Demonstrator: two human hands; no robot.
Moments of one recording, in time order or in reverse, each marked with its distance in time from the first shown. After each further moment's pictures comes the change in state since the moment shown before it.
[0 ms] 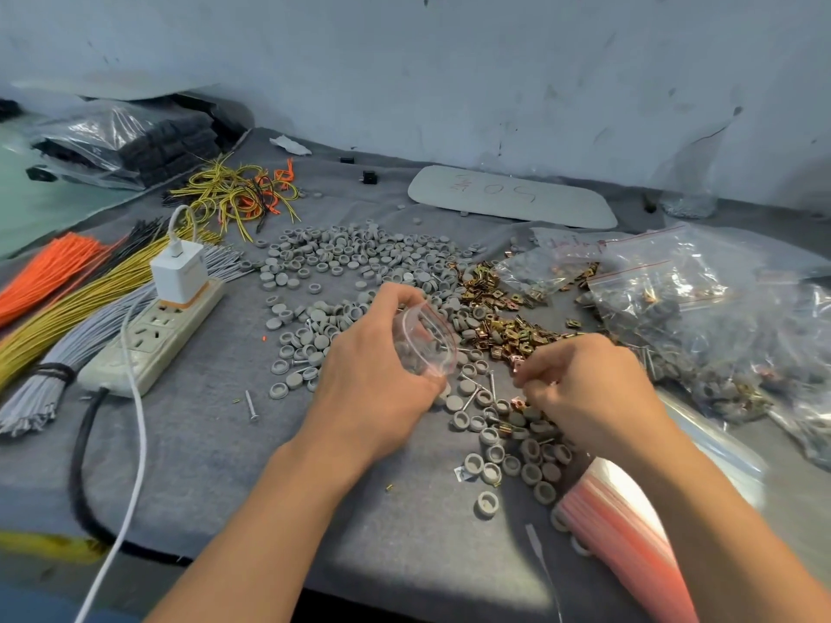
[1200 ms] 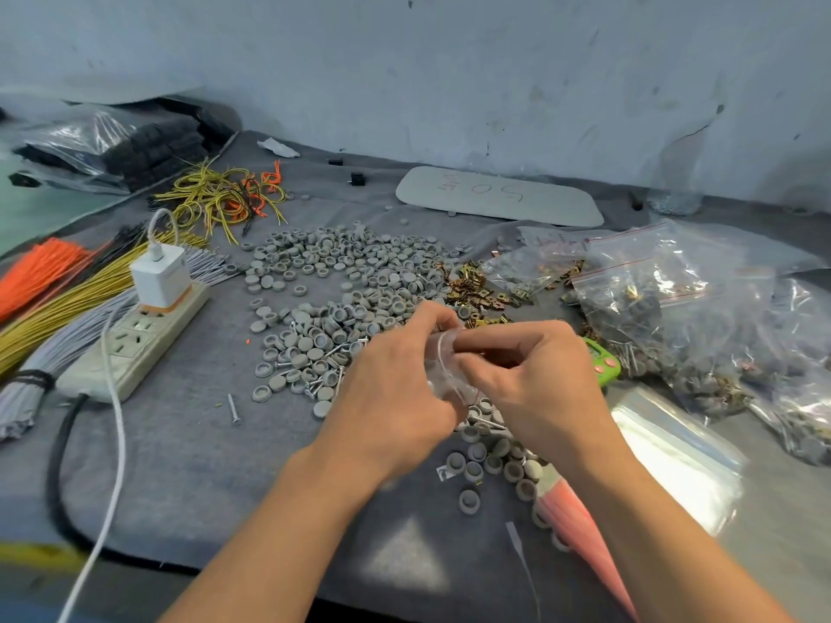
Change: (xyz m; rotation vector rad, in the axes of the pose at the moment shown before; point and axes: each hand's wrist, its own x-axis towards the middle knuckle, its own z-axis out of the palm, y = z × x) left_hand -0.004 0.021 0.019 0.063 -0.137 0.059; right_hand -0.009 -0.025 0.017 0.627 0.121 -0.230
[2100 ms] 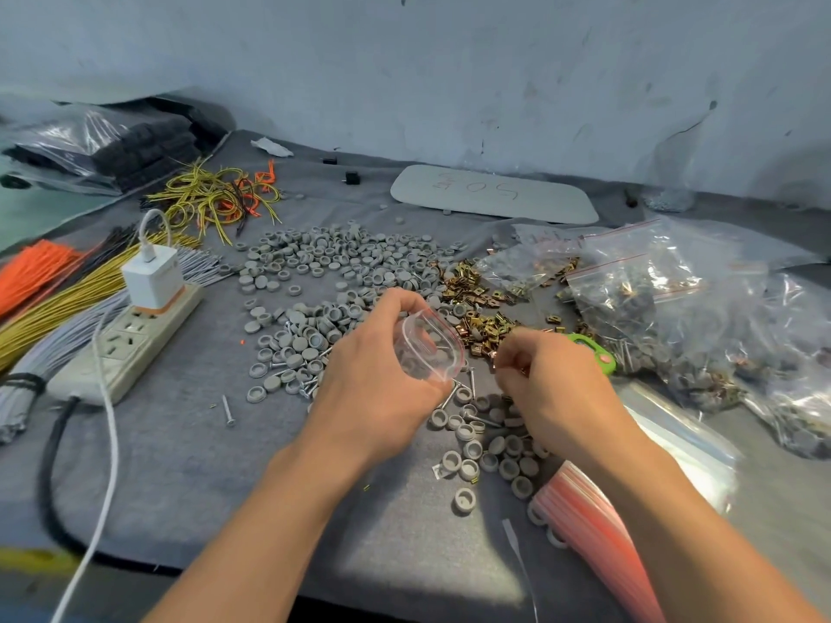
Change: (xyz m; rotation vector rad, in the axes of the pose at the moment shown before) left_hand -0.001 -0.001 -0.009 -0.140 0.062 -0.050; right_hand 0.008 0.026 -0.019 -0.649 -0.064 0.204
